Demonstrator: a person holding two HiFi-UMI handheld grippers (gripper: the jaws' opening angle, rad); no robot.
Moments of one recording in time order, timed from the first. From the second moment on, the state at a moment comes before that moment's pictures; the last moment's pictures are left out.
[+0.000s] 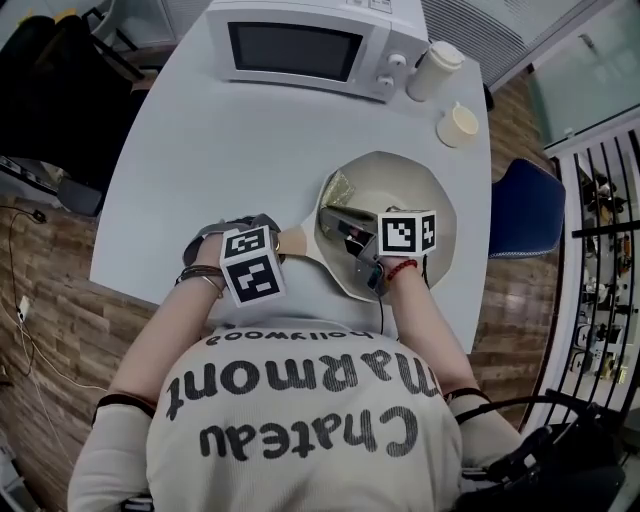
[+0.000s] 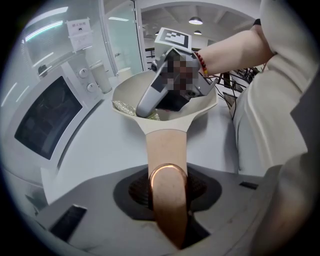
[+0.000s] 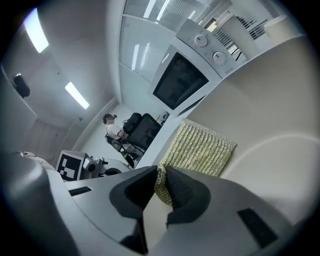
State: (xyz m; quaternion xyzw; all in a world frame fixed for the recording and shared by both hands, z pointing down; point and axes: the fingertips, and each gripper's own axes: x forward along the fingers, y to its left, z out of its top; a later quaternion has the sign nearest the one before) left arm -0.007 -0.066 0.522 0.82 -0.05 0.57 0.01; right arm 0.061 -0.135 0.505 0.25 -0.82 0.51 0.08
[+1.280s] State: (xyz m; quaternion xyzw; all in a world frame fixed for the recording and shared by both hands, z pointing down) left arm -0.008 -0.058 0.518 0.82 -0.05 0.57 0.01; right arm 0.124 -0.200 0.544 0.48 -0.70 0.53 0.00
